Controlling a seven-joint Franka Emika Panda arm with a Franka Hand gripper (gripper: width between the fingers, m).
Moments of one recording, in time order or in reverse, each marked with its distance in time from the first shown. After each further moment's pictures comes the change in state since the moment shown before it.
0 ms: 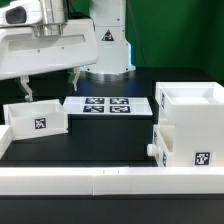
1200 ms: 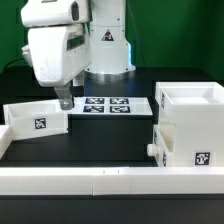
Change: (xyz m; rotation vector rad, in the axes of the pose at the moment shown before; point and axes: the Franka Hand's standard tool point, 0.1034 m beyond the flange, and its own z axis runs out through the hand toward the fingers) arm 0.064 -0.007 0.001 0.024 -0.009 -0.795
